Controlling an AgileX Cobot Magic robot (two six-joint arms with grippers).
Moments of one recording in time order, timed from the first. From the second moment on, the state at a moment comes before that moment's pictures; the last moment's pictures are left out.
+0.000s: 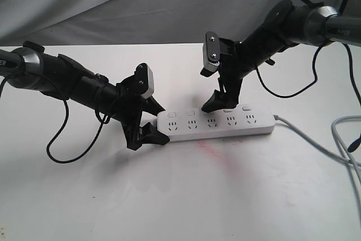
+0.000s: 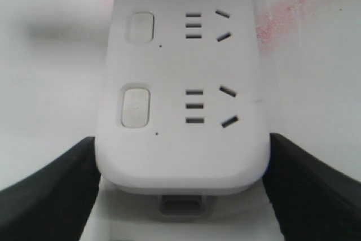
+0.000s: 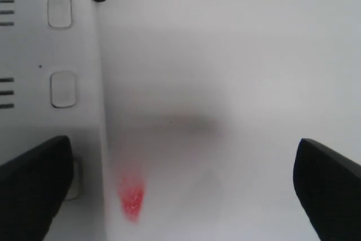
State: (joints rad) left arm -0.28 2.26 -1.32 -1.20 0.79 2.08; right arm -0.05 2.36 -1.82 0.68 0.93 -1.73
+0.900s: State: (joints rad) left arm -0.28 2.26 -1.32 -1.20 0.79 2.08; right arm -0.12 2.29 -1.82 0.63 0.97 -1.72
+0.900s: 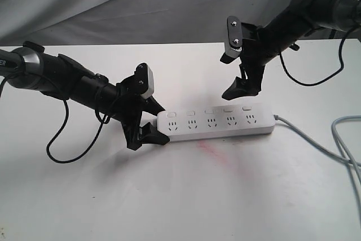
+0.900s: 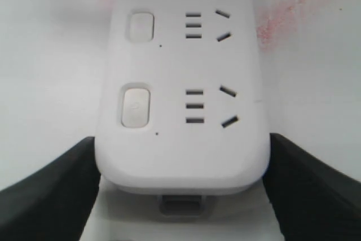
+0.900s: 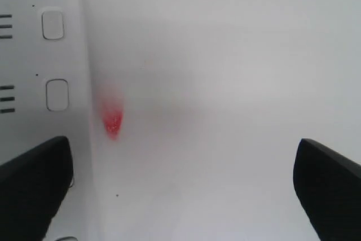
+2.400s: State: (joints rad) left arm -0.28 2.26 -1.32 -1.20 0.79 2.08; right arm -0.12 2.35 -1.82 0.59 0.98 -1.70
